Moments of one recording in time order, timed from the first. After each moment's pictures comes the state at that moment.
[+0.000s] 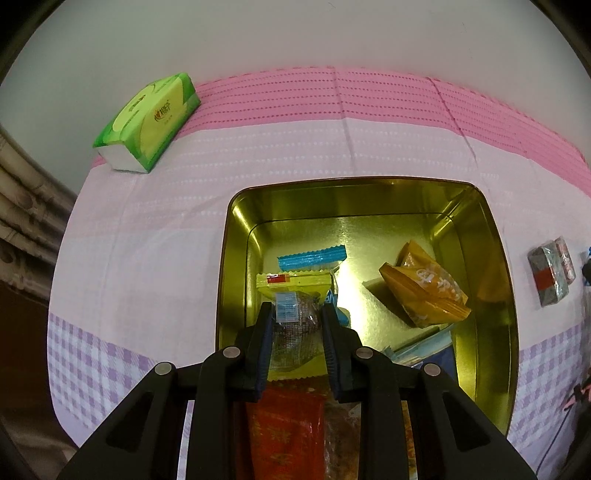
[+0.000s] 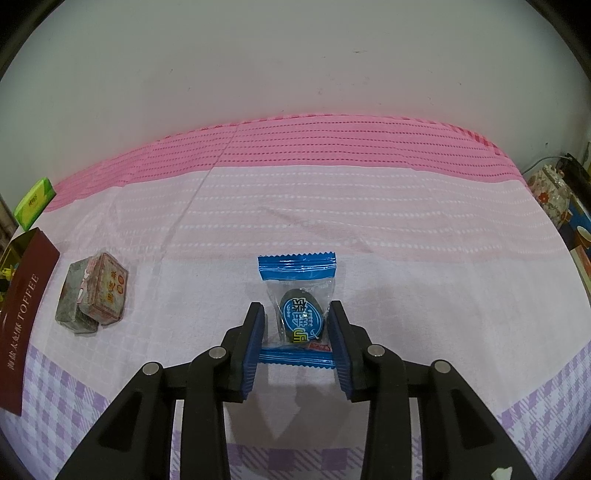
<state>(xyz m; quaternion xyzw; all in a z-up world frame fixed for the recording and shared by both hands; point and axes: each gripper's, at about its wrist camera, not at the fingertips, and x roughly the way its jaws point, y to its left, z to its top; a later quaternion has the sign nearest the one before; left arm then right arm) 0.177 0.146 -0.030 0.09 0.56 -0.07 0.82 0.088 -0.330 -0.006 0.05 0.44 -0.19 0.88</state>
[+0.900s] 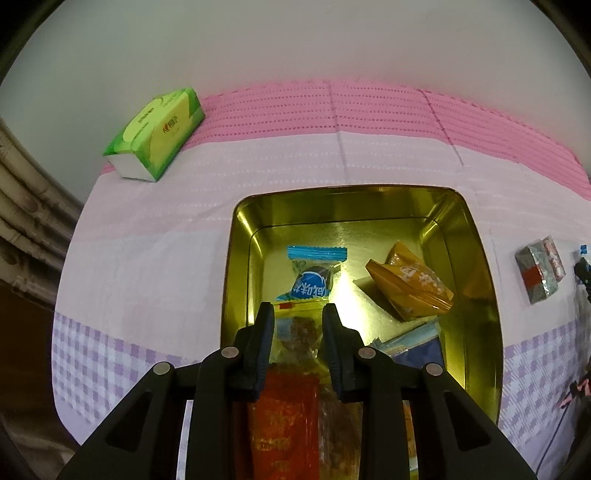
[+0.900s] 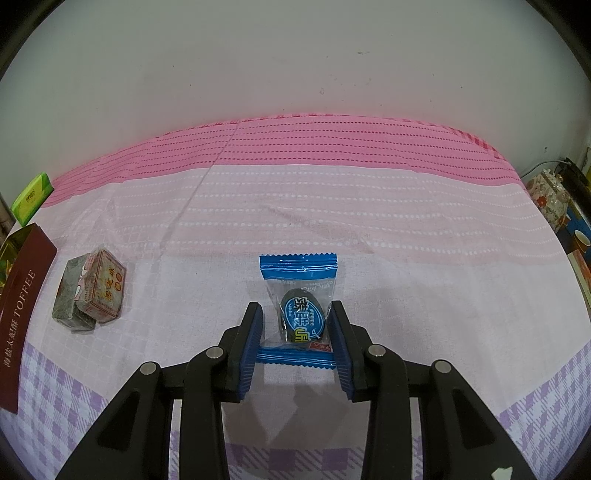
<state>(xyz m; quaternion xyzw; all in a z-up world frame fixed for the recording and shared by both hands) 0.162 0.147 -0.015 0.09 0.54 -0.07 0.83 0.089 -0.329 -0.007 0.04 0.44 -0.19 0.88</state>
